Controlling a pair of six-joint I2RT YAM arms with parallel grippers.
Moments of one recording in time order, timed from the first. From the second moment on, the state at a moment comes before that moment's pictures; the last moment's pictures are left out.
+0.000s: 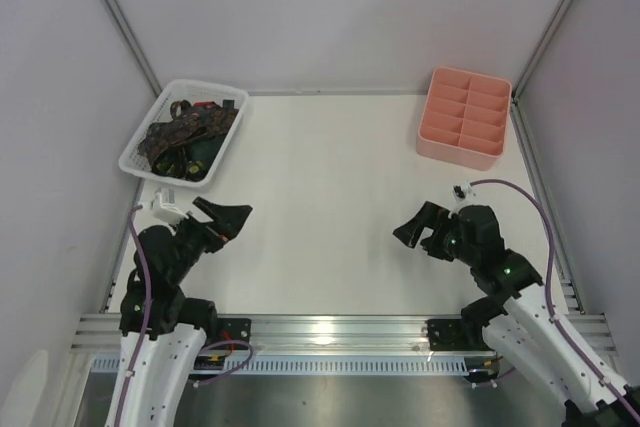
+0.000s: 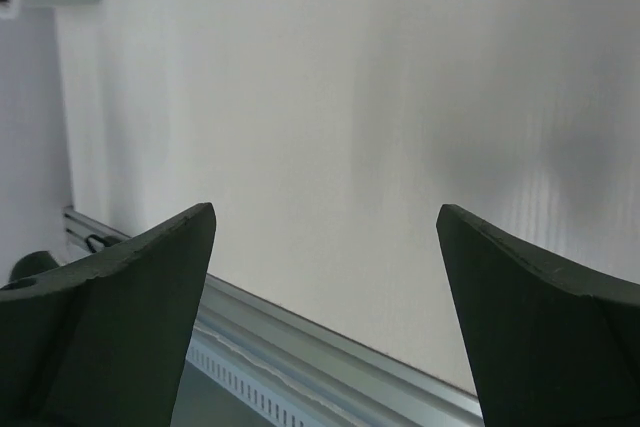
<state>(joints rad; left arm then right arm) -0.12 0.24 0.54 -0.50 0.24 -0.86 0.44 0.54 0.48 -0.47 -0.15 0.78</state>
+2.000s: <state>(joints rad) 0.23 1.91 1.81 -0.99 -0.03 -1.05 0.38 1.27 0.92 -0.70 -0.31 0.62</state>
